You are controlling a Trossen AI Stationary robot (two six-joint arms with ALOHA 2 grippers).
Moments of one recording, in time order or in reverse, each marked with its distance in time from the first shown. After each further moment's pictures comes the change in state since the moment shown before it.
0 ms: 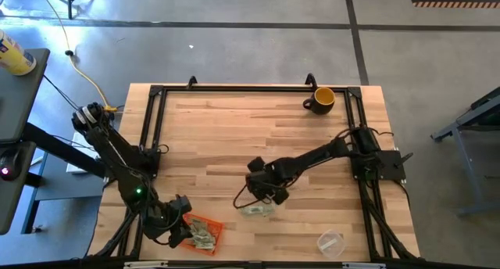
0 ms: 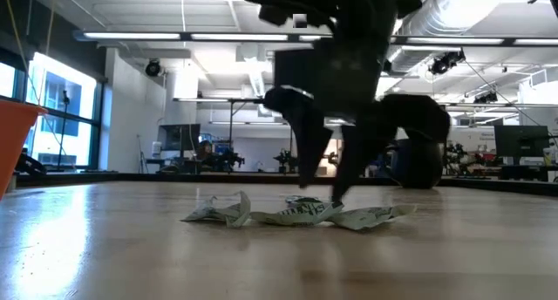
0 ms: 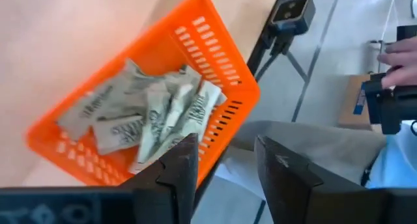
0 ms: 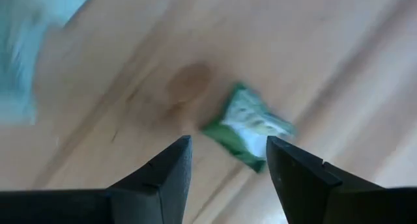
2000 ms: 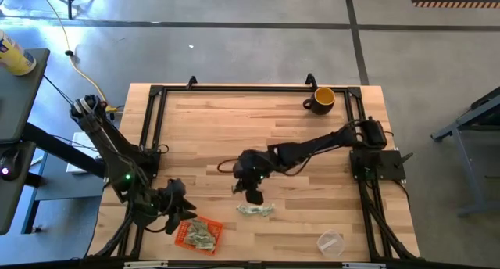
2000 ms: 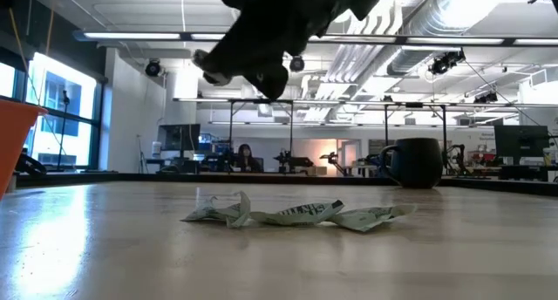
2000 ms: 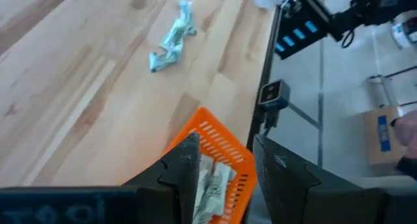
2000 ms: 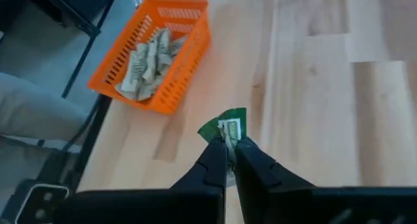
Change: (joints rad) left arm 0.000 -0.171 0.006 -0.120 -0.303 0.243; right arm -0.093 -0.090 -0.009 0.513 -0.434 0.713
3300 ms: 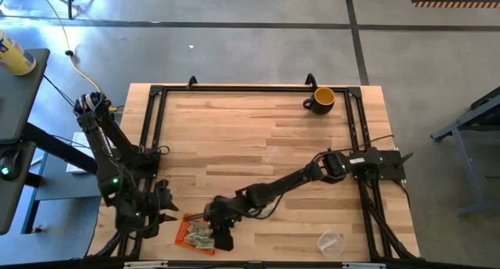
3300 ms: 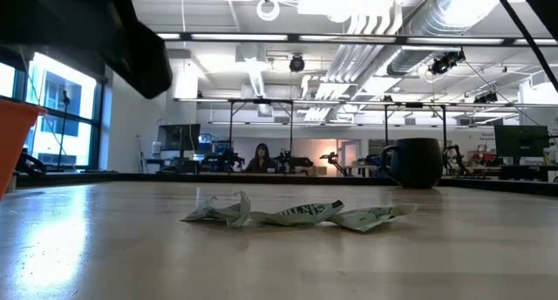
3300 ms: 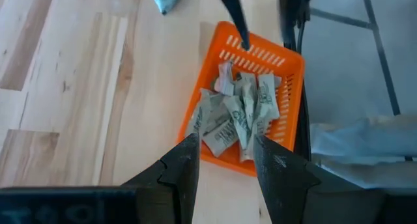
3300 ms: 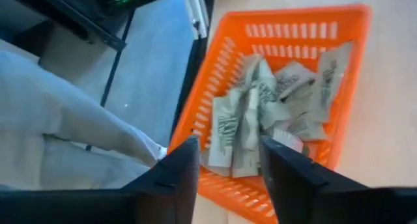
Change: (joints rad) left arm -0.174 -0.029 -0.001 -0.254 0.042 0.179; right arm 0.211 0.519 0.748 -0.186 0.091 0.288
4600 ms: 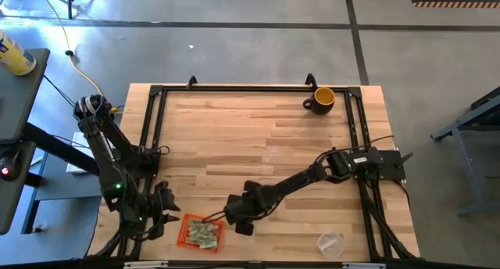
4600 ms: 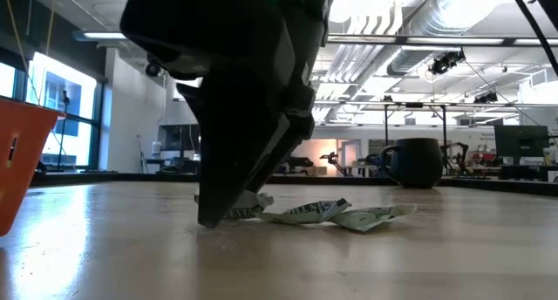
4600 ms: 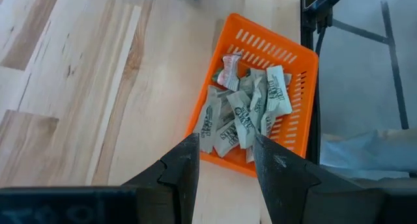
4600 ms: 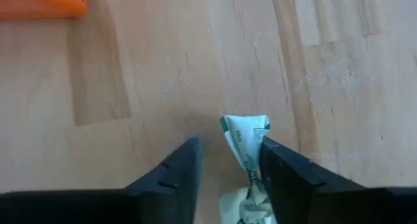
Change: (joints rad) left arm -0.002 0.062 -0.001 0.006 -0.021 -0.110; right arm 0.017 -0.047 -0.158 -0.518 0.311 0.058
